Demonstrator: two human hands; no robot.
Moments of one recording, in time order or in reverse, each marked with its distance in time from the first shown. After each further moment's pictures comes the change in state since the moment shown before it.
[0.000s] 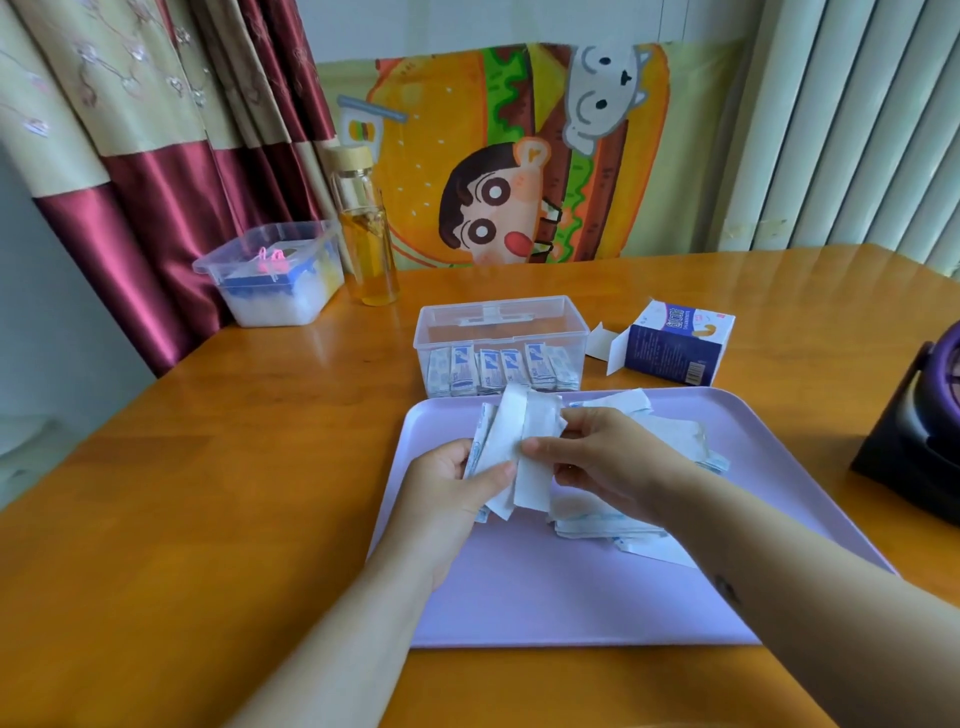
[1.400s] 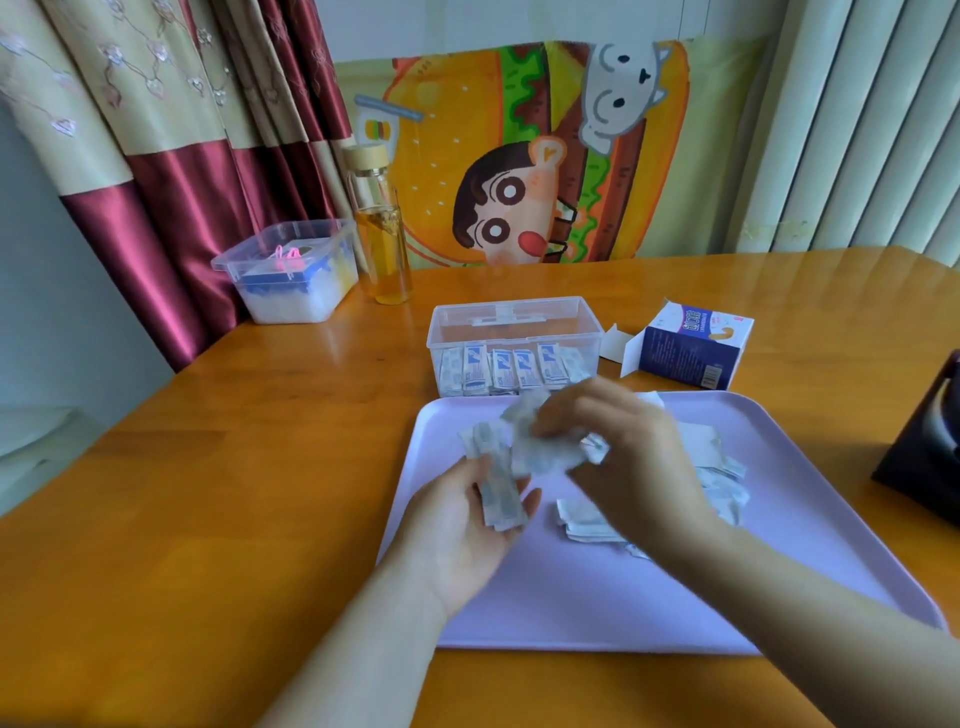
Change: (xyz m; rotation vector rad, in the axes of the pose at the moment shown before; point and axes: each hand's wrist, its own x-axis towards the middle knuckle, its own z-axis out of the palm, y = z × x) left_hand -0.012 0.014 0.010 -0.805 0.002 -0.350; right_hand -0.028 -0.009 0.016 -0.698 0.359 -0.980
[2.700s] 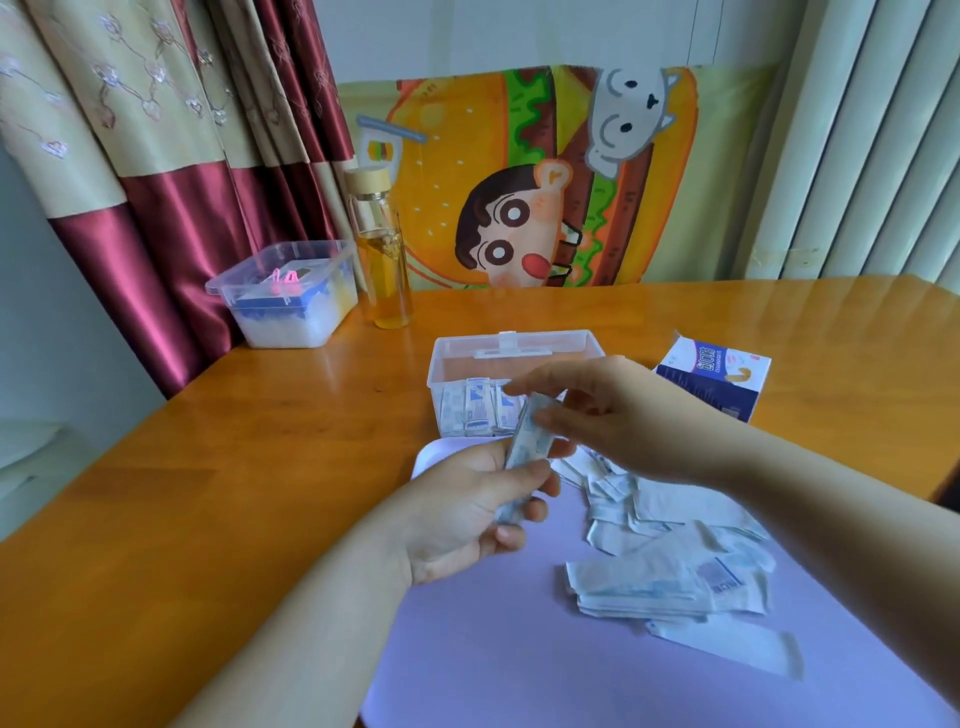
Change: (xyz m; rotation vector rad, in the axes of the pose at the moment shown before) left_hand 0.017 0.053 0.027 0.706 -0.285 -0.049; right_hand 0.084 -0.001 -0.027 0.092 -0.559 0.330
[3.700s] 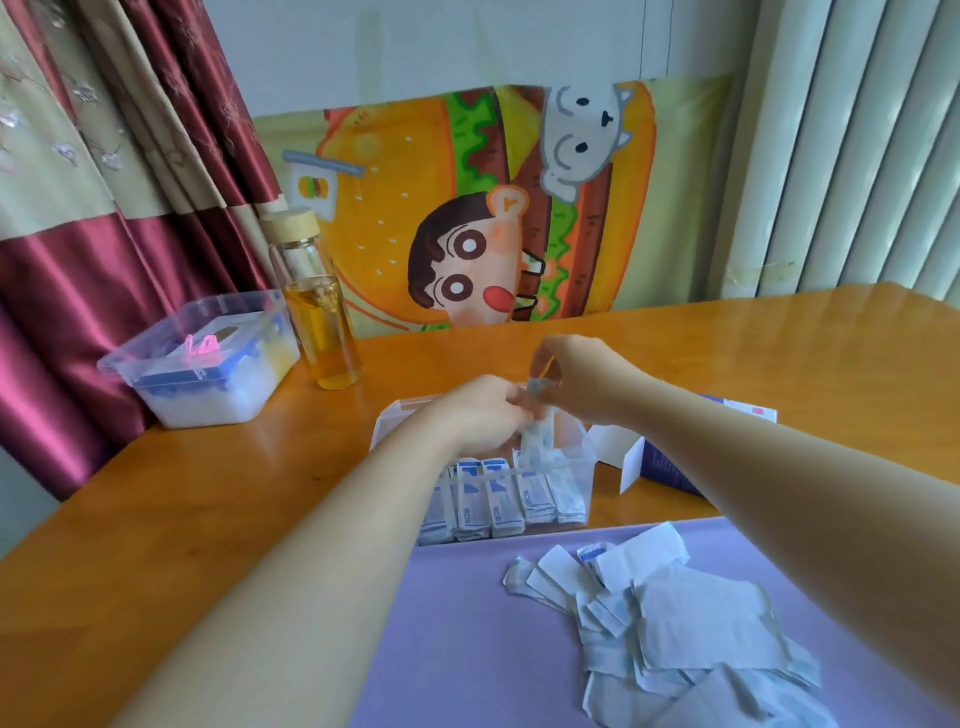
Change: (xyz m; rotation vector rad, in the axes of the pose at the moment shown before) left_hand 0.179 0.083 -0.022 0.850 0.159 0.012; right_hand 0.139 0.115 -0.048 -0.404 0.157 0.303
